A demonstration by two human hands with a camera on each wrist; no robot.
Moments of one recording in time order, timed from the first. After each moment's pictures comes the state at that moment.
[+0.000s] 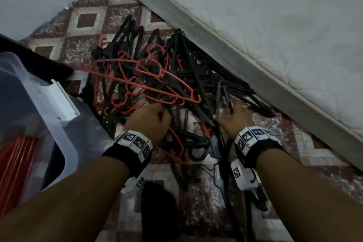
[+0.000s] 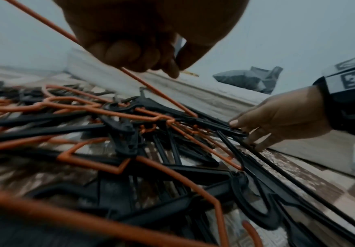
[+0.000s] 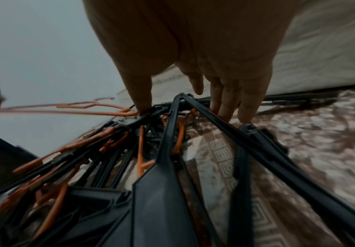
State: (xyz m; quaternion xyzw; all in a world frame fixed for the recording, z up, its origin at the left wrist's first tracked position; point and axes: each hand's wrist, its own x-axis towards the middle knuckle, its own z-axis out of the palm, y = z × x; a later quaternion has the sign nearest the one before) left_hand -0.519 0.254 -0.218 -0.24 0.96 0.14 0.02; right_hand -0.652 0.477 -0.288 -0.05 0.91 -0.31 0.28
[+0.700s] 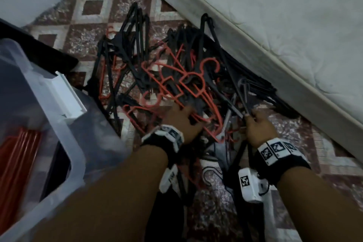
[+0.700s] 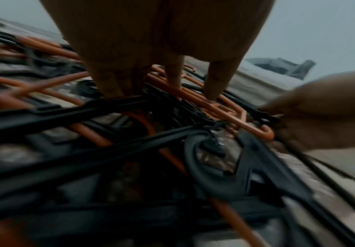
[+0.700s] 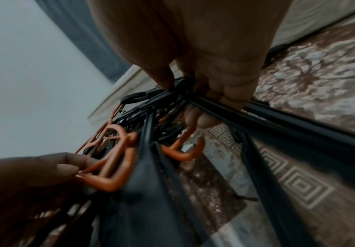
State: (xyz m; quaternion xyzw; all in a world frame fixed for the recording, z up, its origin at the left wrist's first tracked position) left_hand -0.544 0.266 -0.289 -0.22 0.92 0.26 0.20; right_hand -0.646 0.485 -0.310 0.06 0.90 -0.34 0.28
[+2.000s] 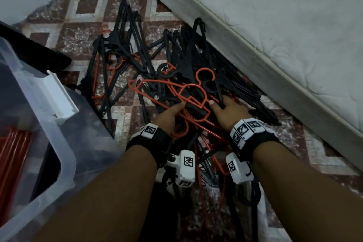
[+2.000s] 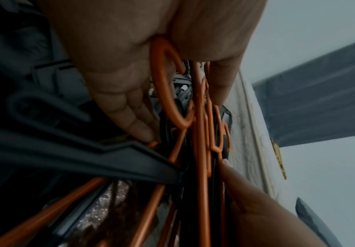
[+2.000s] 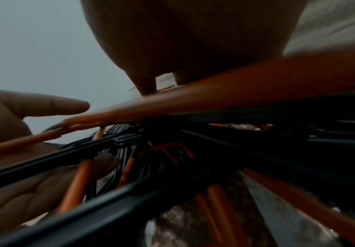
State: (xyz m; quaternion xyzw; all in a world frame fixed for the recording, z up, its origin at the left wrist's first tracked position) left_hand -0.550 0.268 -0.286 -0.51 0.43 0.74 0.07; right_hand -0.659 0.429 -0.289 -0.08 0.92 -0.20 0.32
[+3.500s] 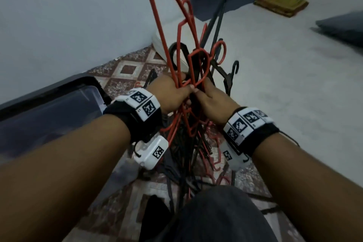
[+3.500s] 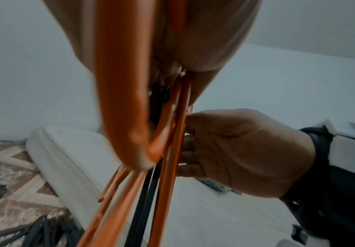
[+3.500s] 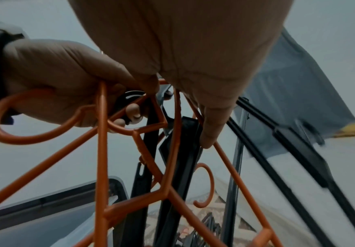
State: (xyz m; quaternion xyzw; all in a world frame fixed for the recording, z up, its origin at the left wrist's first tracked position) left_hand -0.527 0.272 0.055 -0.15 0.89 0.42 -0.07; right_hand -0.621 0.409 0.018 -0.39 0.82 -0.39 0.17
